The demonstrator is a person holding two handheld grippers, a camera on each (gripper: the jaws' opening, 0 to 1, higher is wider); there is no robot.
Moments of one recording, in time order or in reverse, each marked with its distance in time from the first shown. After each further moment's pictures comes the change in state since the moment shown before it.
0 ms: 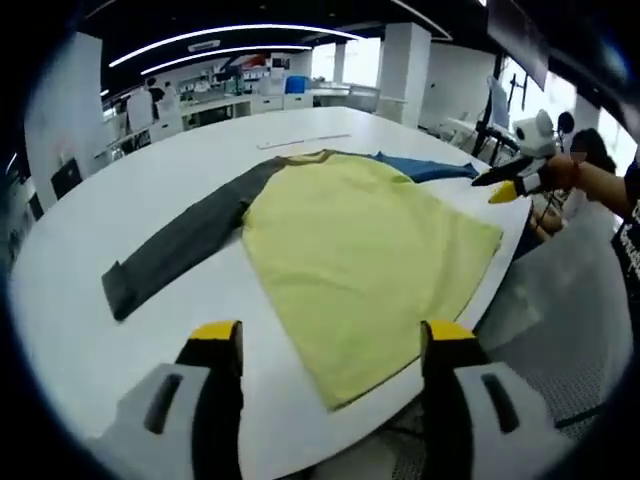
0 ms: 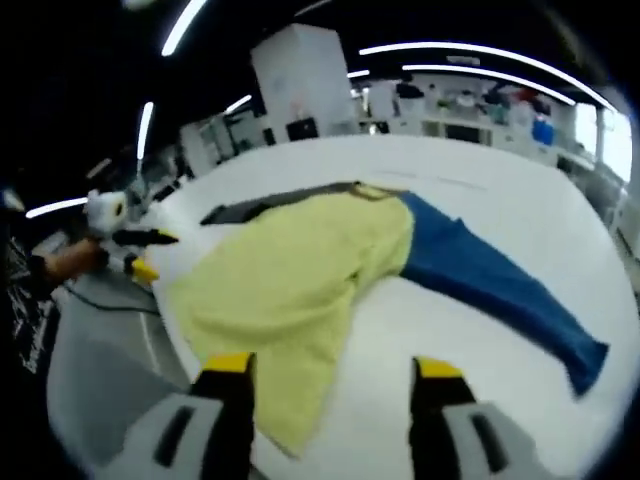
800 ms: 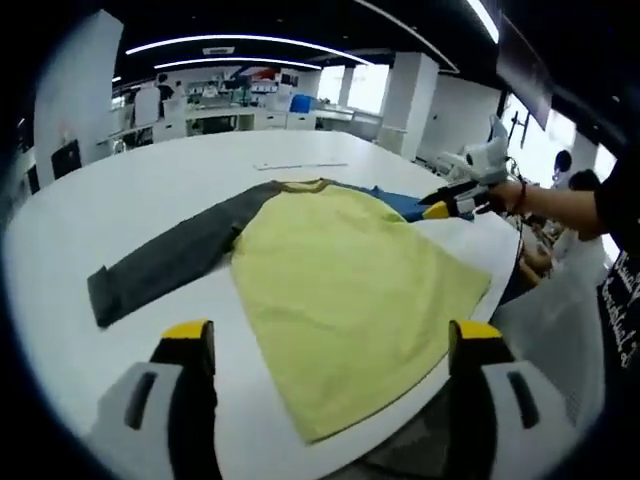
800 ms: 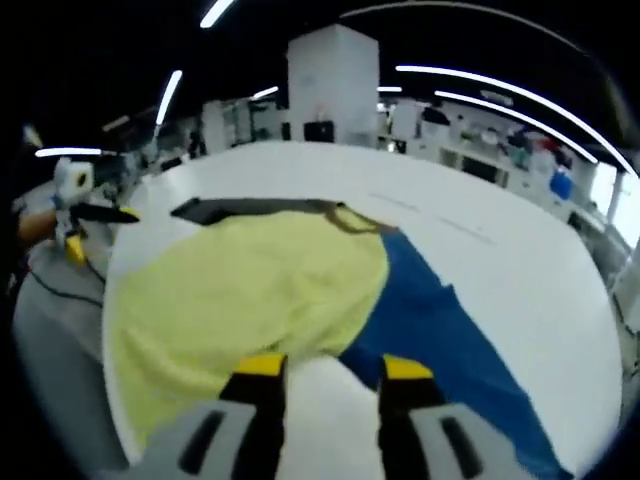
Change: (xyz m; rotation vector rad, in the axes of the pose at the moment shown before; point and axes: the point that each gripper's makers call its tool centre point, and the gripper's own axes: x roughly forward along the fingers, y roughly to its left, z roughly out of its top) left arm 0.006 -0.001 0.030 -0.107 -0.084 -0.035; right arm 0.070 -0.059 0.046 -0.215 0.015 -0.044
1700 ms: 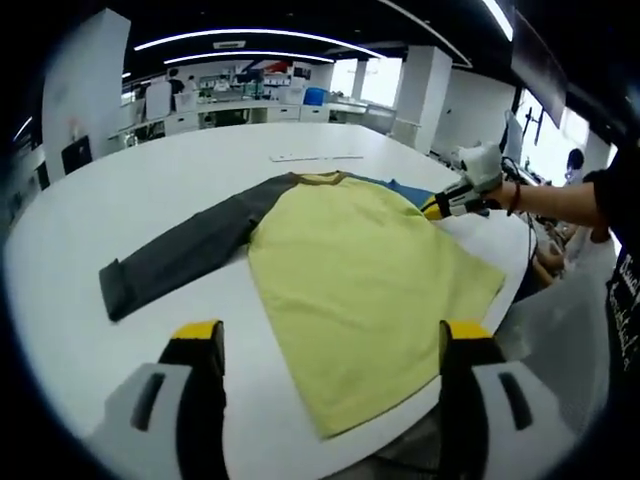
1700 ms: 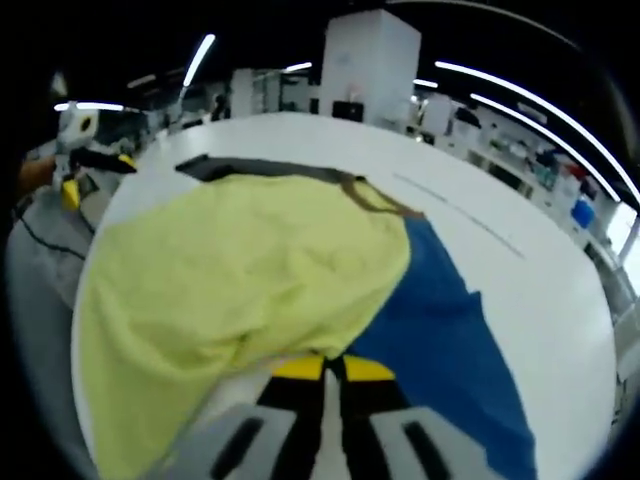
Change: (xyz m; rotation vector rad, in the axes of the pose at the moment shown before) left arm 0.000 0.011 -0.009 -0.006 0.043 0.062; right arm 0.040 -0.011 -0.015 -0.129 0.064 0.022
